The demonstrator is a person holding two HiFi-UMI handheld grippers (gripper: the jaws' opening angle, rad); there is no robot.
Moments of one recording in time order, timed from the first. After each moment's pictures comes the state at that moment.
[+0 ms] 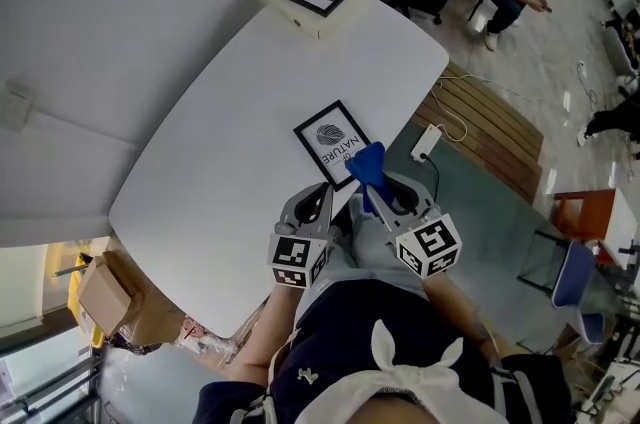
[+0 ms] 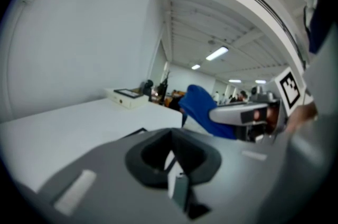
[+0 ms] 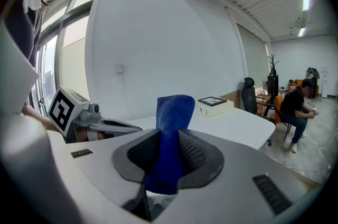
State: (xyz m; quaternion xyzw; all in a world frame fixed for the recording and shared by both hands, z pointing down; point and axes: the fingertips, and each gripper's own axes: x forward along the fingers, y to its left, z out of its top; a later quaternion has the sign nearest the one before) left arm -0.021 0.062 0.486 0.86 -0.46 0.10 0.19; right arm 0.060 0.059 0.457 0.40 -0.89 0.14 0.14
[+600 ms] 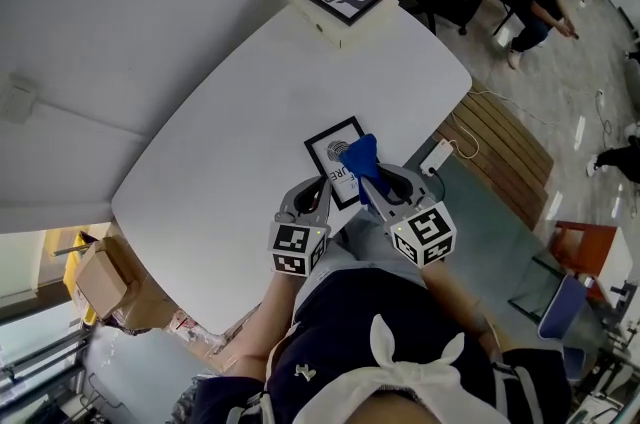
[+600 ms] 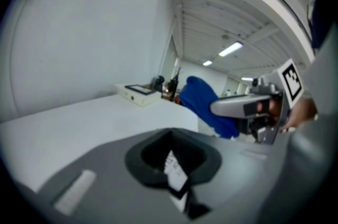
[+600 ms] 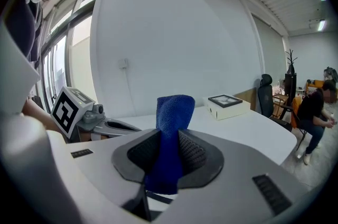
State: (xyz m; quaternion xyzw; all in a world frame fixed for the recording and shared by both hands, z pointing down) left arm -0.036 -0.001 0.510 0.82 -0.51 0.12 0.22; right arm 0.038 -0.014 0.470 0.32 -0.92 0.14 0.17
